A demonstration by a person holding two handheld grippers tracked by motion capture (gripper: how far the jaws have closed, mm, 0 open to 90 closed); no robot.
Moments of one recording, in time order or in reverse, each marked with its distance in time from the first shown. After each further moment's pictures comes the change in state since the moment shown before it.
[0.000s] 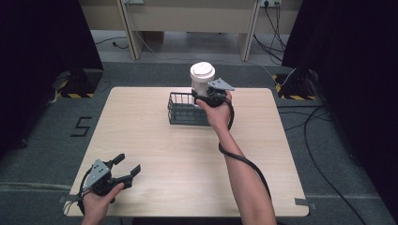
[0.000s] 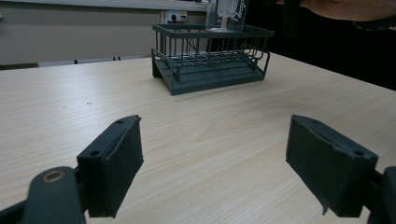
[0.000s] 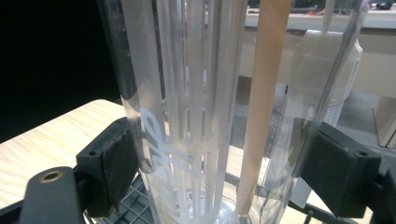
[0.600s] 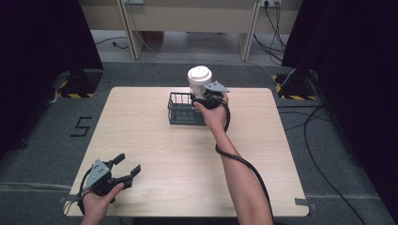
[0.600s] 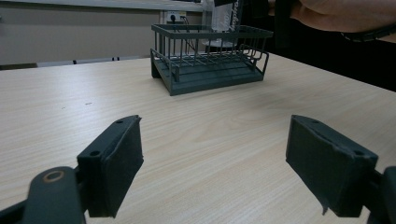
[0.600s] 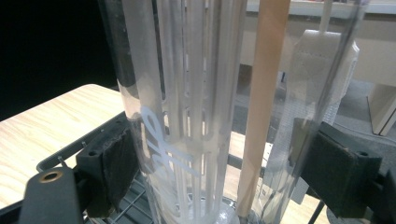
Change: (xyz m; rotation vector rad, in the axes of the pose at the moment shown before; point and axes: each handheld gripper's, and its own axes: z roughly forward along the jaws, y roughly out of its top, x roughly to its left) left arm 0.000 0.000 0.000 -0.001 -0.004 -0.001; right arm 0.004 -0.014 0.013 0.049 -0.025 -0.006
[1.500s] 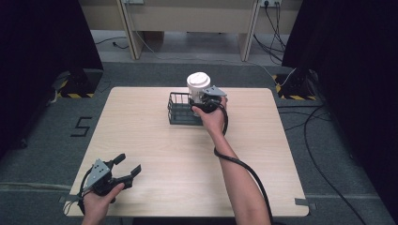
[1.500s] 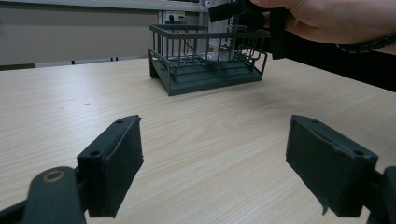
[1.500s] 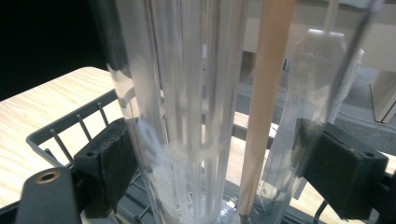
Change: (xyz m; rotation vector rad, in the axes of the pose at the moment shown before) left arm -0.001 0.000 0.001 0.000 -0.007 0.002; right arm 0.004 -0.017 0.007 0.045 -0.003 -0.001
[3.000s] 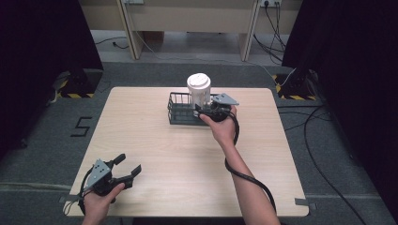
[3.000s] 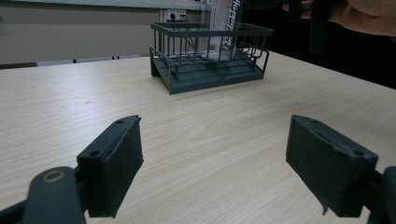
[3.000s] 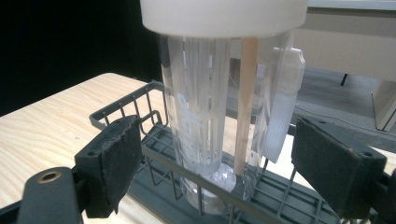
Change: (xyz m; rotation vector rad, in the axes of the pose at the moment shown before) left arm 0.000 -0.001 0.001 0.006 0.008 0.003; right arm 0.002 -0.005 -0.062 -0.045 0.029 -0.004
